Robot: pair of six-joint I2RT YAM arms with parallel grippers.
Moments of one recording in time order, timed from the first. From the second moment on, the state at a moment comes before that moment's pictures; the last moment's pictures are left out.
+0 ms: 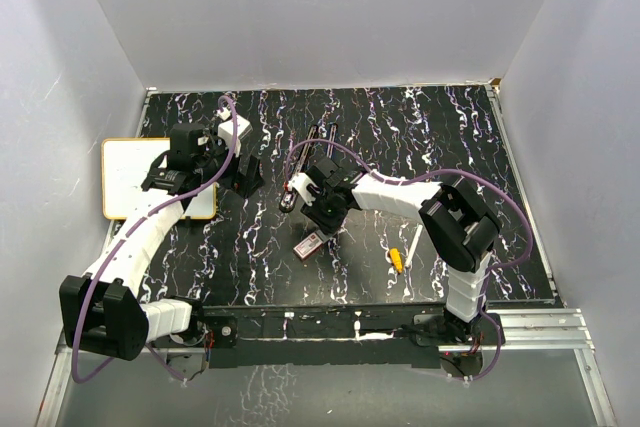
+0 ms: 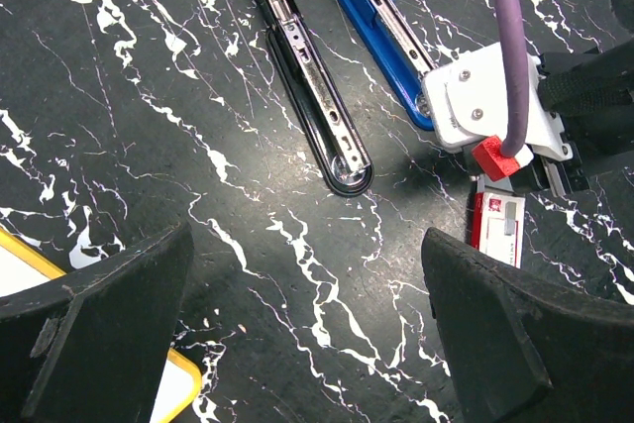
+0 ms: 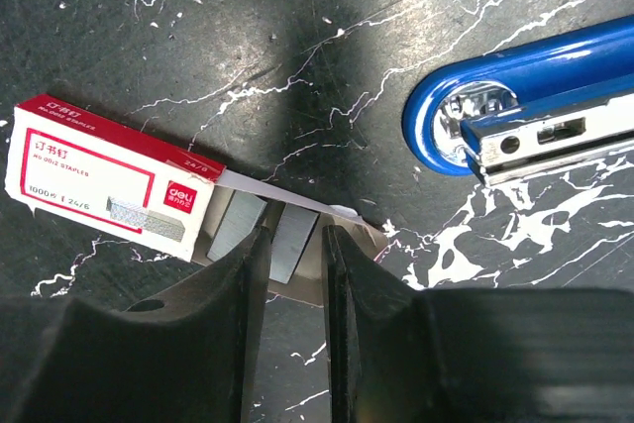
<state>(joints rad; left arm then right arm) -0.20 1.22 0.98 -0.43 0.48 0.25 0.79 1.87 1.24 -0.52 -0.18 -0.26</state>
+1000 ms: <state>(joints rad) -0.20 1.22 0.98 -0.43 0.48 0.25 0.79 1.87 1.25 -0.52 -0.15 -0.28</state>
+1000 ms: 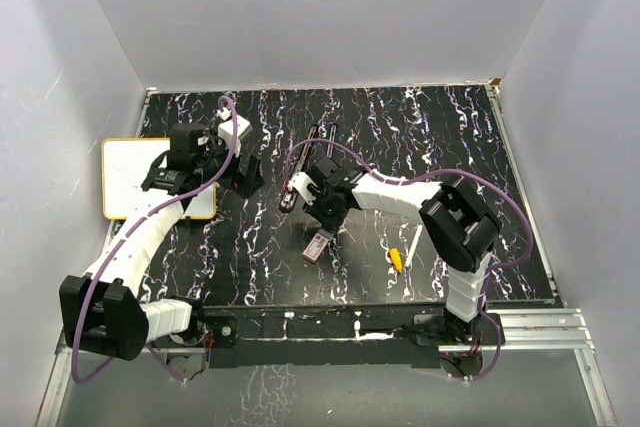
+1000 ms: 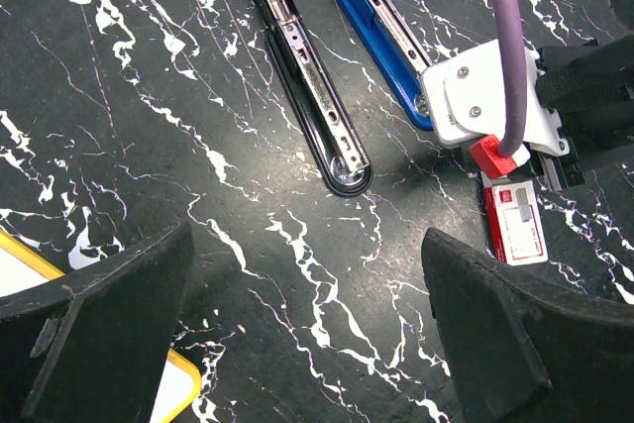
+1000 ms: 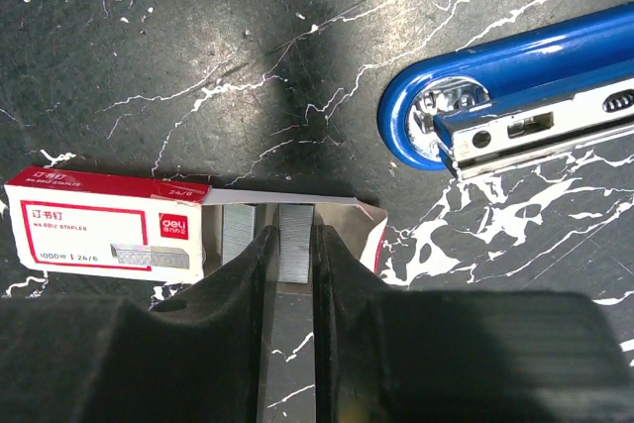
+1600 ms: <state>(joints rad) -0.20 1.22 0.98 -0.43 0.48 0.25 0.79 1.85 1.27 -0.53 -0.14 -0.29</state>
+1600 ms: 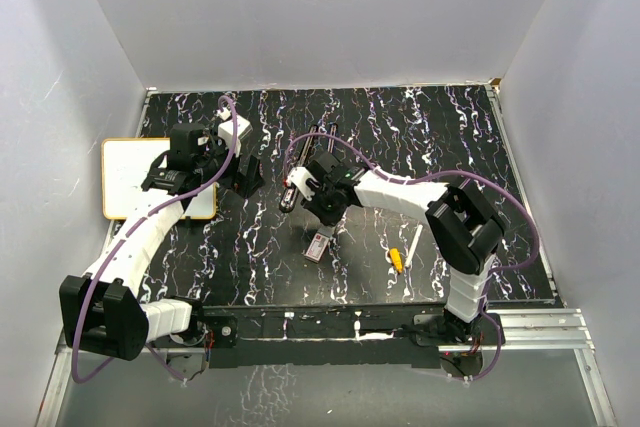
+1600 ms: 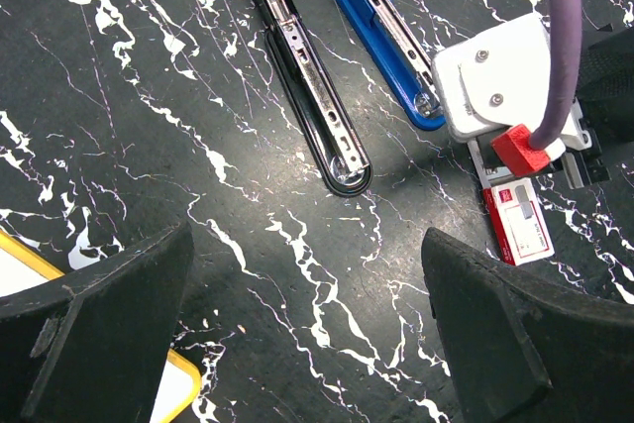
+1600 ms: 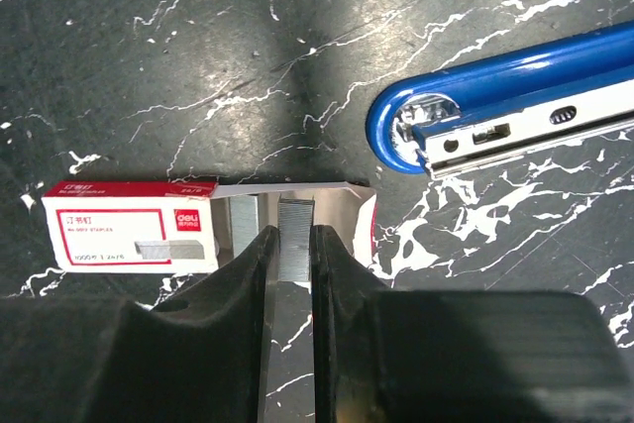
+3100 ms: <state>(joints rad) -0.20 1.22 0.96 -0.43 0.48 0.26 0.79 1.84 1.28 -0.60 -0.28 -0.36</state>
